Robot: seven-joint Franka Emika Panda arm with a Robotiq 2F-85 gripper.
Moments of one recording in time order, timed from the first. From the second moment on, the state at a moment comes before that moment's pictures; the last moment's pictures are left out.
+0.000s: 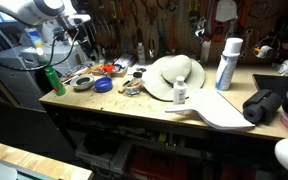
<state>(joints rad) -0.16 -0.07 0.01 -2.17 -0.27 2.22 0.65</state>
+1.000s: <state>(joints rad) -0.01 0.28 -0.06 -1.88 -0.34 2.17 0.72</state>
